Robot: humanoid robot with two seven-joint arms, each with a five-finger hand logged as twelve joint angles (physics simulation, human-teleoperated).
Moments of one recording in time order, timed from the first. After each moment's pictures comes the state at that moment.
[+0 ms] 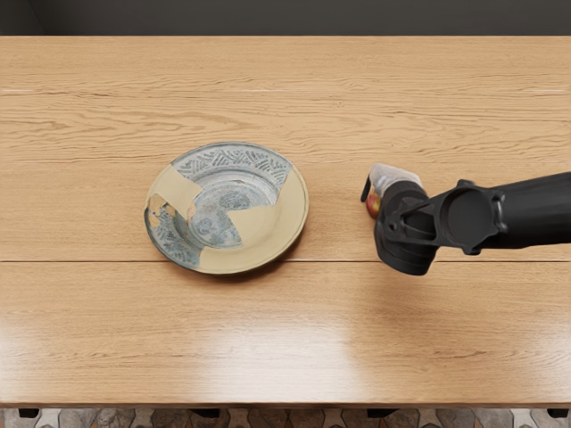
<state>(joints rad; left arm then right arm) -0.05 0.00 -0.03 -0.32 -0.04 0.46 0.24 1.54 -0.12 -0.68 1.26 -0.38 -0.60 -0.61</state>
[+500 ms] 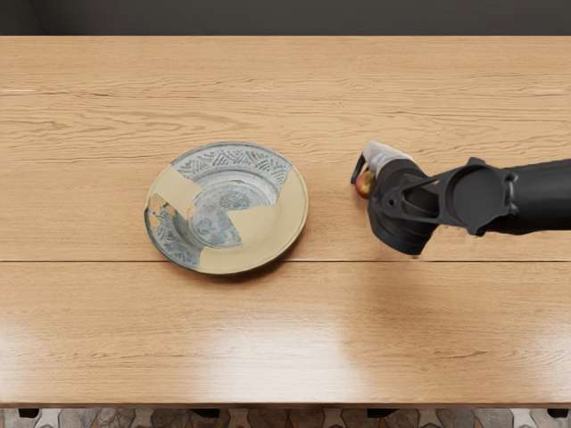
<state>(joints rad) -0.05 0.00 -0.03 -0.32 -0.04 0.46 0.24 1.56 -0.17 -0.58 1.26 -0.38 -0.60 -0.61</state>
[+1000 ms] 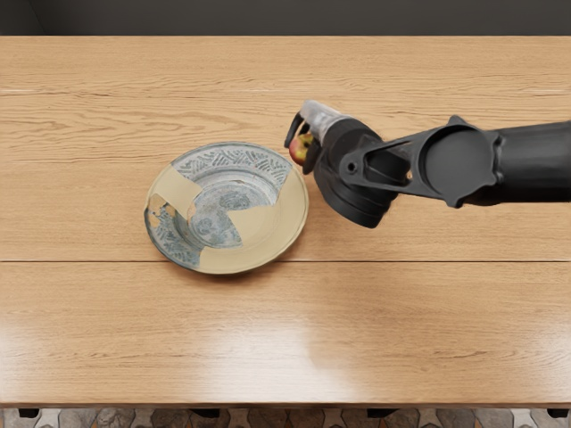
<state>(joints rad) -0.05 0.00 -0.03 -0.32 -0.04 0.46 0.24 1.68 -0.12 -0.38 1.32 -0.38 -0.58 -0.61</state>
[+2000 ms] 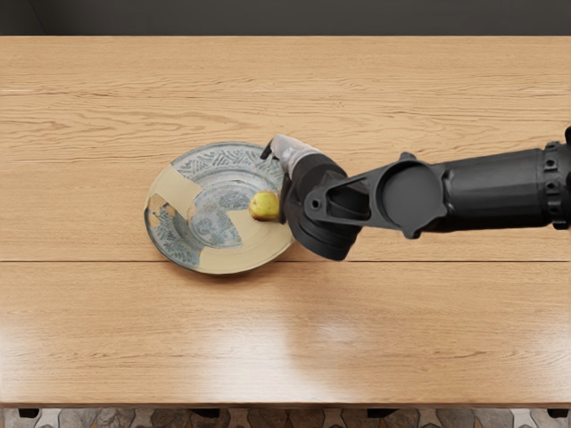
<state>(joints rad) -0.05 0.00 -0.03 -0.32 -0.04 0.46 0.24 1.61 0.00 -0.39 1.27 -0.38 -0.59 -0.61</state>
